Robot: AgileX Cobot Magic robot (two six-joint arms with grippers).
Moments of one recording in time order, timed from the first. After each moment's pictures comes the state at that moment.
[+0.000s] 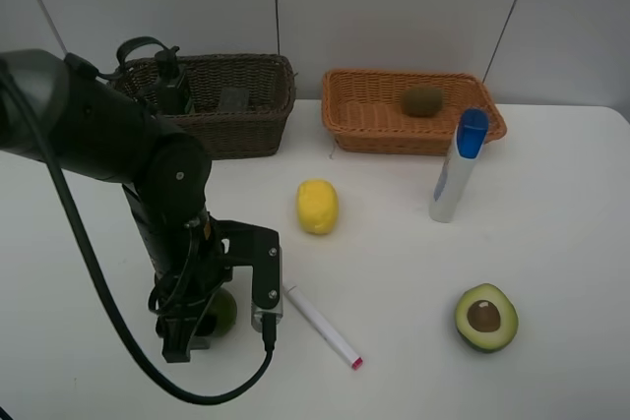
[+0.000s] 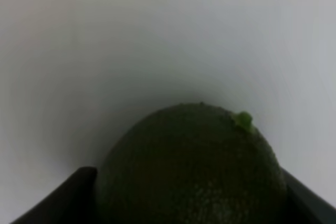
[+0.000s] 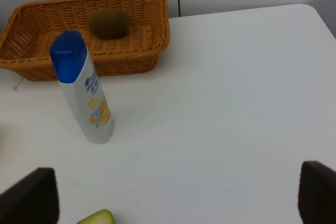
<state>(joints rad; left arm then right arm) -0.77 1.88 -0.85 -0.01 0.58 0.76 0.01 0.00 -0.51 -0.06 1.06 0.12</state>
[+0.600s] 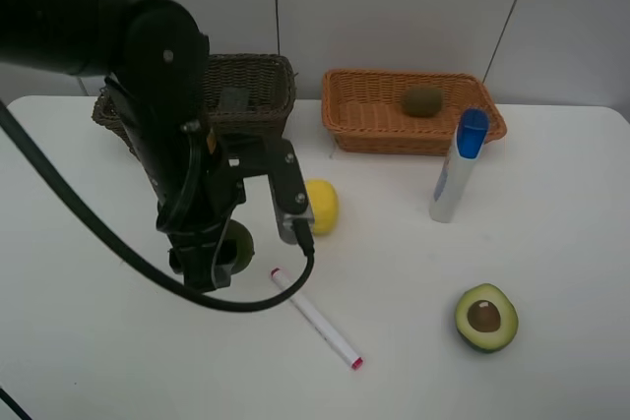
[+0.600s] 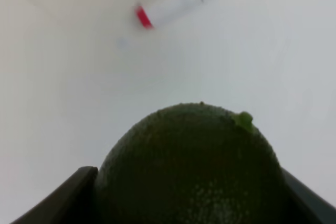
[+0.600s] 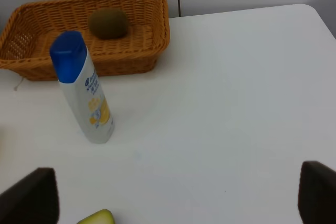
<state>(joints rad) -0.77 1.71 -1.13 0.01 0.88 0.57 0.01 0.00 -0.51 -0.06 1.06 0.12</state>
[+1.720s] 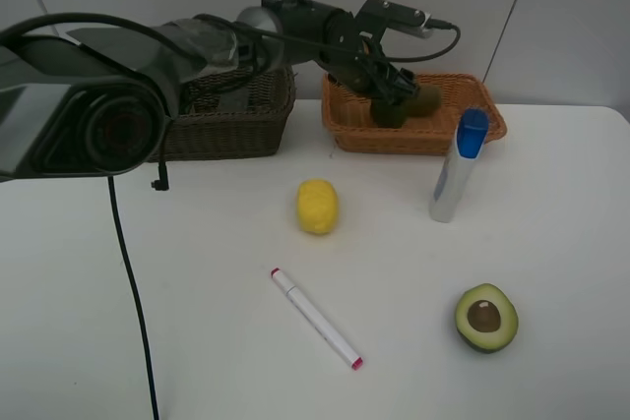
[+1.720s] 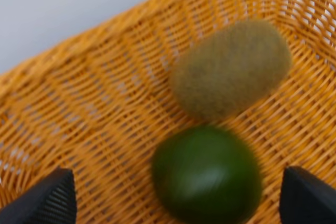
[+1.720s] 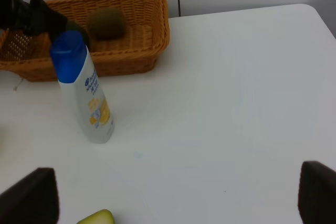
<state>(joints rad) -0.67 2.60 -2.29 0.01 0.37 0.00 0.01 0.00 -0.51 -0.06 1.06 0.12</state>
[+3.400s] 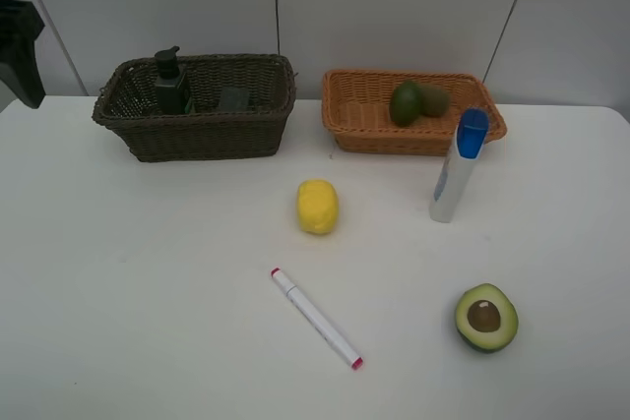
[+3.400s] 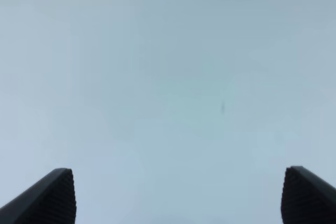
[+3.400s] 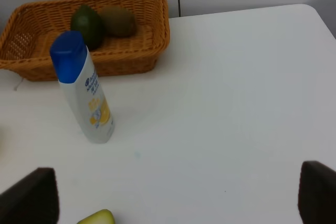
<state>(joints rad) -0.14 1.34 -1.19 0.10 1.19 -0.18 0.01 0.00 -0.51 -0.06 1.06 0.12</state>
